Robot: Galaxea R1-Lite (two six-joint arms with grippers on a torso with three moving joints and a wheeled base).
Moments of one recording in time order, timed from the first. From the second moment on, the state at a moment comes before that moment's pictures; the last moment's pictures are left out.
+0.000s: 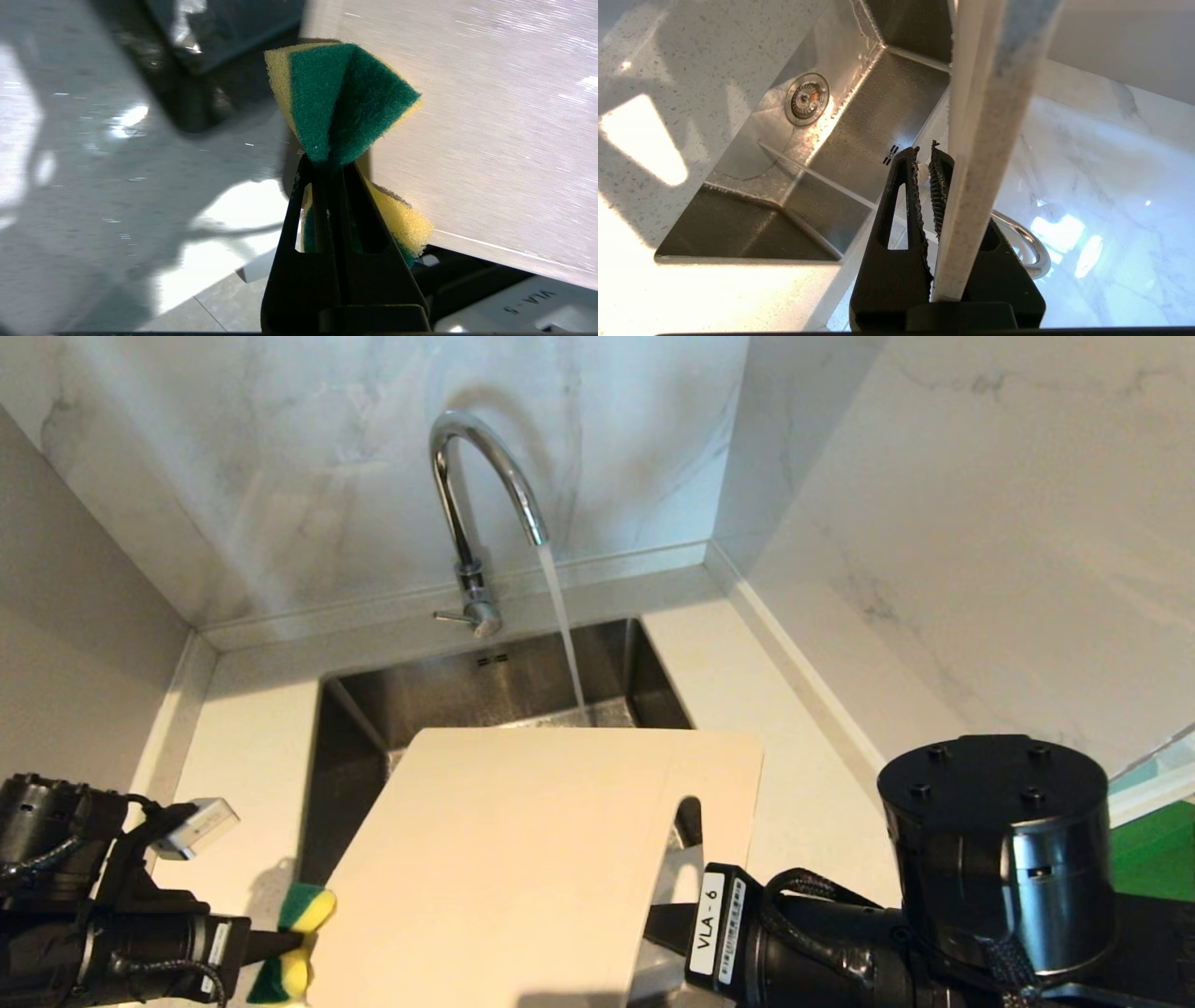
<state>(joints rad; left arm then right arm) -0.20 1.42 -0.49 -0.10 -0.24 -0.13 0.84 1.39 -0.65 -0.34 0.13 -2.13</state>
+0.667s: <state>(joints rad) 0.04 1.44 -0.71 -0.01 -0.36 -0.08 0.84 1.38 -0.64 -0.34 0.13 -2.13</state>
